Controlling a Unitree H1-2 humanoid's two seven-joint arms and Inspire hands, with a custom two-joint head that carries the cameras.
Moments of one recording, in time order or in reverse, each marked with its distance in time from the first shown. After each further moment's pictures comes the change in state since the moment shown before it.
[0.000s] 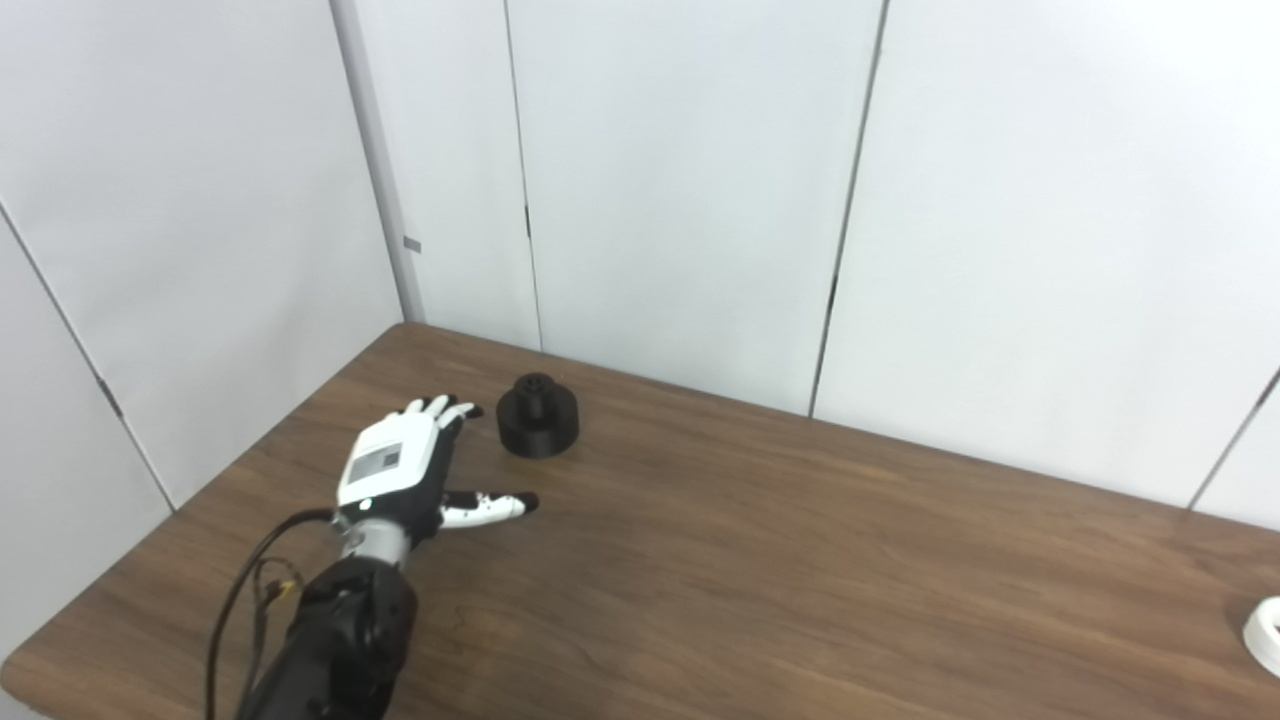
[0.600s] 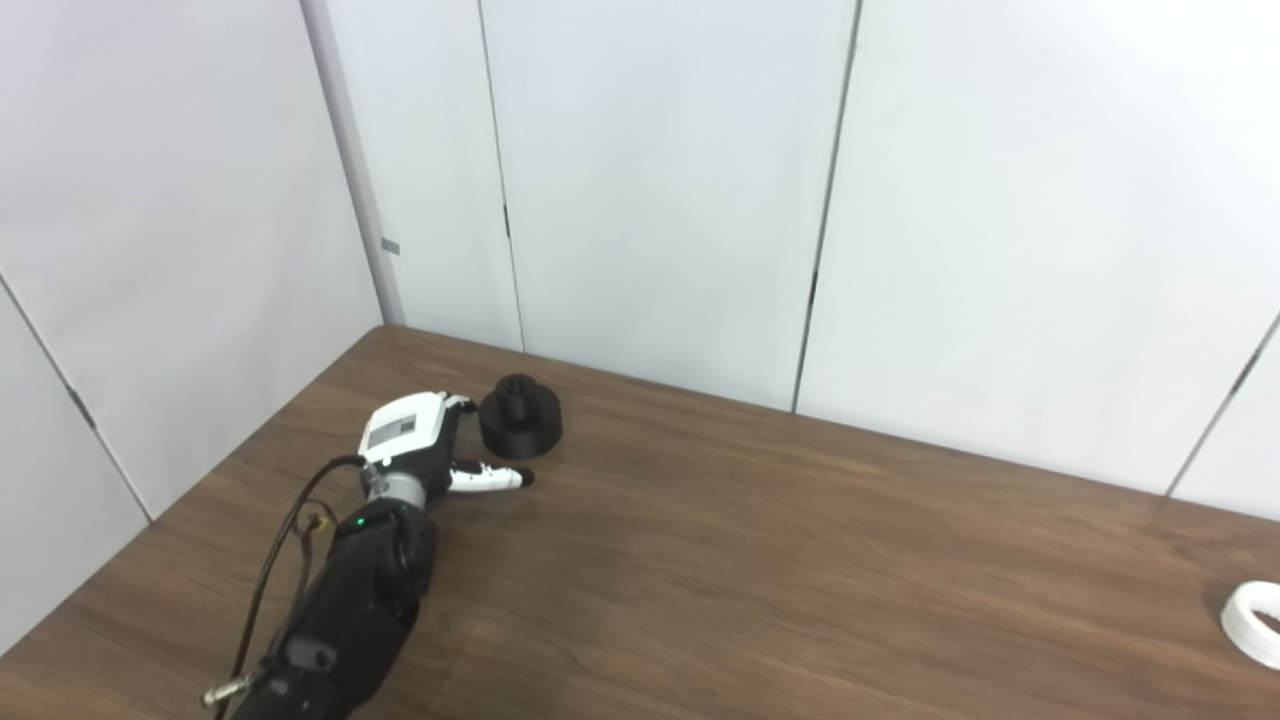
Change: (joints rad) left arm -0.239 0.032 -0.070 0.406 -0.060 -0.013 0.055; right arm 0.014 0.007 0.018 -0.028 -0.009 0.002 -0.008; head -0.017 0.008
